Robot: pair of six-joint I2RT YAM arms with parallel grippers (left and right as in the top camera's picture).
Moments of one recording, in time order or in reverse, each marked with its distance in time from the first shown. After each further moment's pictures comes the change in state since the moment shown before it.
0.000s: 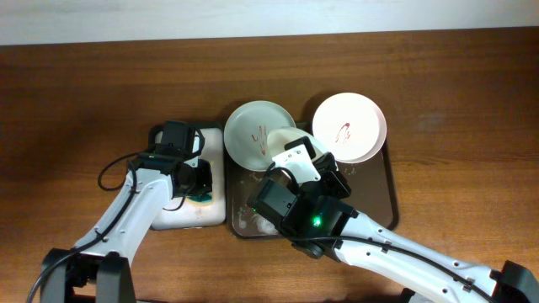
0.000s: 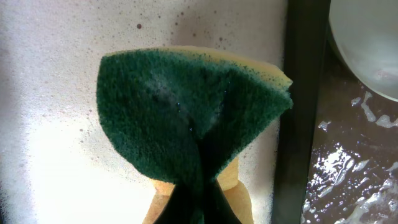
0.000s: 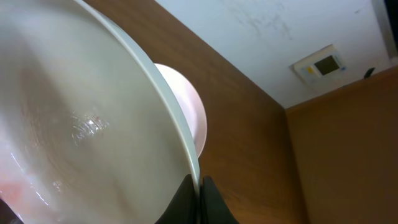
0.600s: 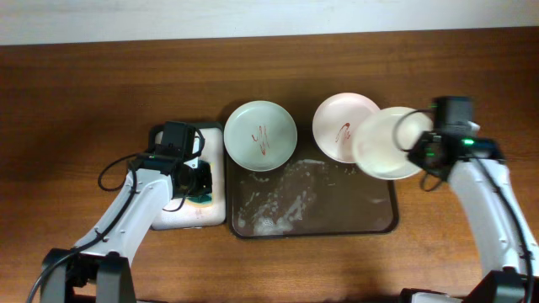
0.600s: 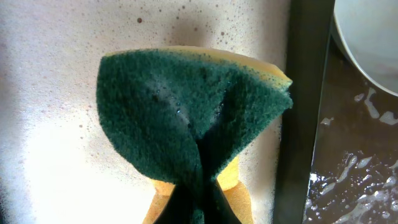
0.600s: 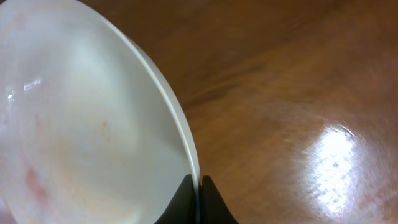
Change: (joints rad) left arm 0.000 0.000 -0.003 -0.007 0.000 0.000; right arm -1.164 -0.002 0.001 -0.014 -0.941 0.203
